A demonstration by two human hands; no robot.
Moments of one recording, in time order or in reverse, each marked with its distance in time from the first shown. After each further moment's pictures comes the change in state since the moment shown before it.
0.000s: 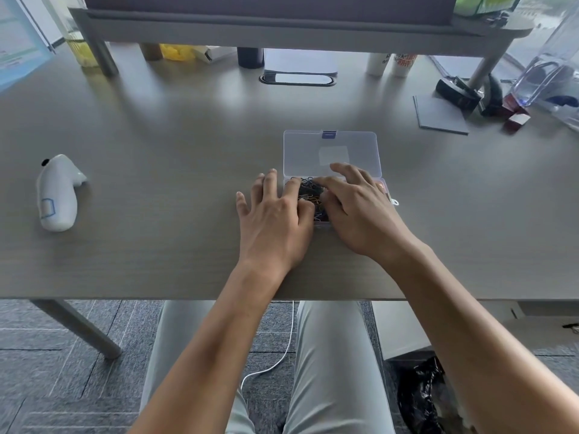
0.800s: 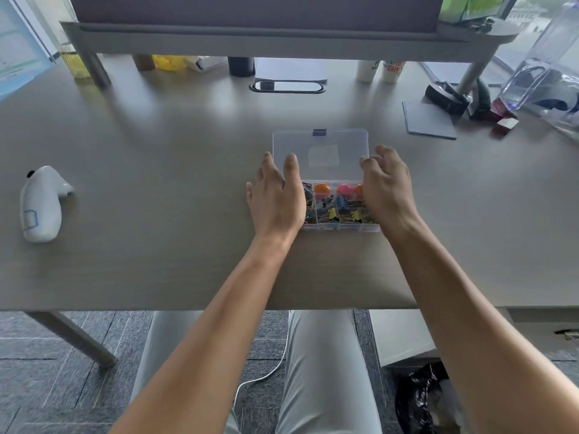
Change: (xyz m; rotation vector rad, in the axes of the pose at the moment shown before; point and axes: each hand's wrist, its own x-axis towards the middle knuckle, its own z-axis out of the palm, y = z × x) left_hand 0.046 0.040 0.011 -0.630 0.106 -0.263; right_hand 0.032 0.045 -0.025 0.702 0.261 0.482
